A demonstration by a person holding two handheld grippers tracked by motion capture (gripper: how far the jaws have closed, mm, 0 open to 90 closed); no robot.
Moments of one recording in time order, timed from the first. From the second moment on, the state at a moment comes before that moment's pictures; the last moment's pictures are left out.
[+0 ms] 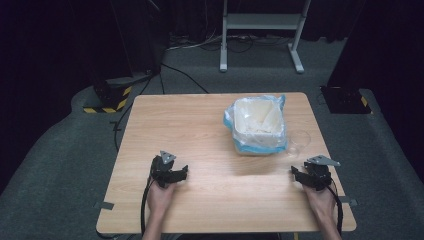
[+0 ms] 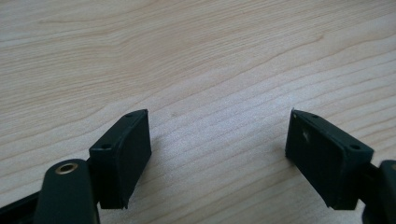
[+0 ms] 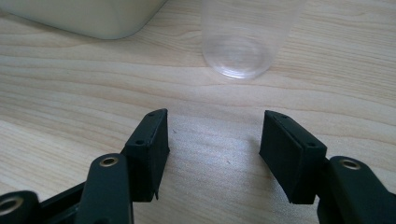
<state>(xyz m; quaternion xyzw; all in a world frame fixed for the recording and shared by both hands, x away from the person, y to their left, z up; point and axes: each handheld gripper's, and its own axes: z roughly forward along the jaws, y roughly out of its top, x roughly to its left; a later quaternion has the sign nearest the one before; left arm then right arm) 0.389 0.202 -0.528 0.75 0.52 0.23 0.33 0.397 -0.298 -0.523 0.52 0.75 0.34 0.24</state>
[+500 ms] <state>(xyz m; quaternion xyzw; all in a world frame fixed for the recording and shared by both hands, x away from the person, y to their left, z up) 0.389 0.202 -0.527 0.75 0.52 0.23 0.33 0.394 -0.300 -0.520 0.51 0.74 0.35 0.25</state>
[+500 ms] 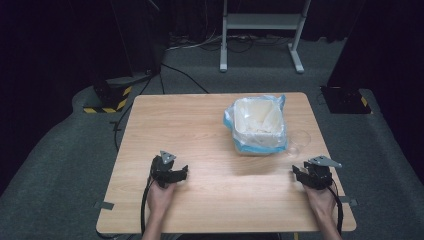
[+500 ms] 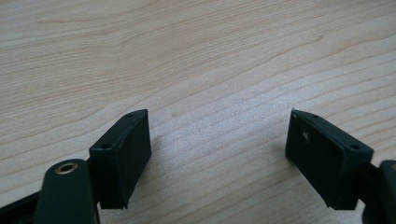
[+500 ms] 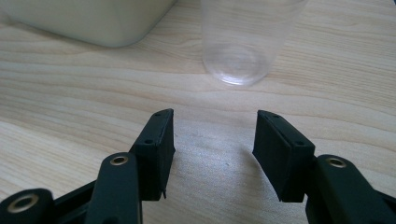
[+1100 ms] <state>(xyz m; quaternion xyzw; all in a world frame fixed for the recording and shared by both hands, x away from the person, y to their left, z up) 0.389 0.202 -0.527 0.75 0.52 0.23 0.33 0.391 -0.308 -0.507 0.52 0.73 0.38 0.24</state>
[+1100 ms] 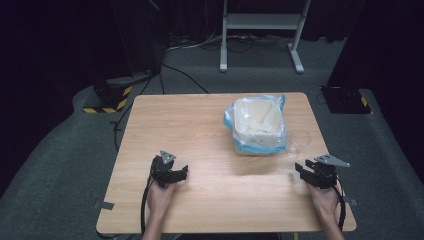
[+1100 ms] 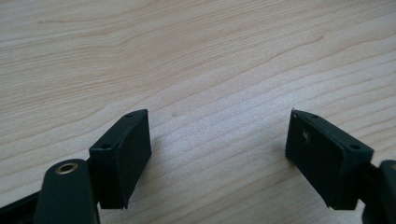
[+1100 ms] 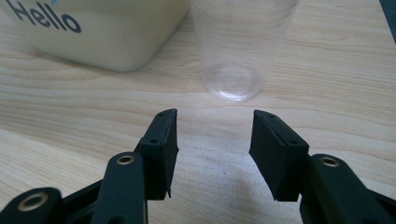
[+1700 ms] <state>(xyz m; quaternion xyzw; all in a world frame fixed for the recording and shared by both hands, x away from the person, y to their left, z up) 0.390 0.202 -0.527 0.75 0.52 0.23 0.33 0.391 -0.316 -0.485 0.51 0.71 0.42 0.24</state>
